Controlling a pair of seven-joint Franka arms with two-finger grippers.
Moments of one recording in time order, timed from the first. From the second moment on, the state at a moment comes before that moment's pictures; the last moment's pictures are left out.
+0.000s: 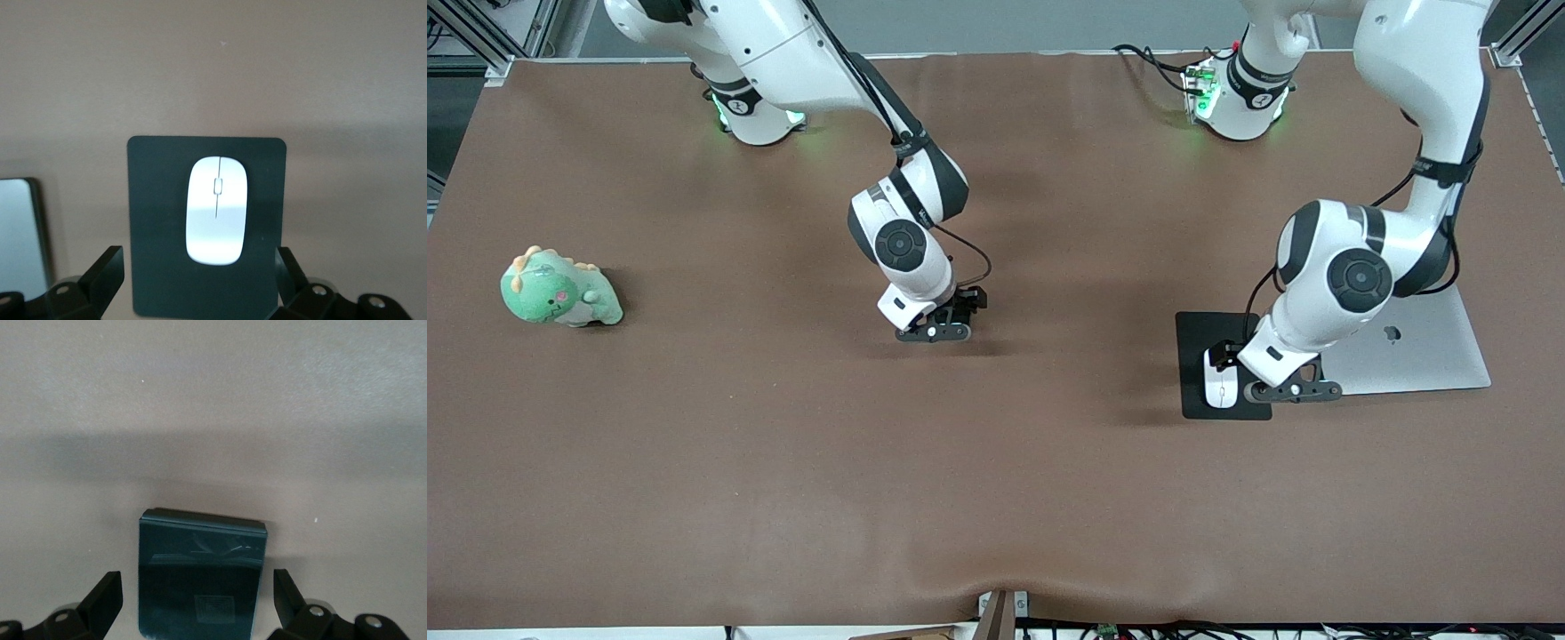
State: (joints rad) left arm -0.16 0.35 -0.06 -1.94 0.07 2.30 -0.24; right arm 0.74 0.64 -0.04 -1.83 0.25 2.43 0.52
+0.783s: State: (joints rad) left arm -0.15 0.15 -0.06 -1.73 0.07 1.82 -0.24; right arm 0.76 0.65 -0.05 -1.82 0.25 2.39 0.55
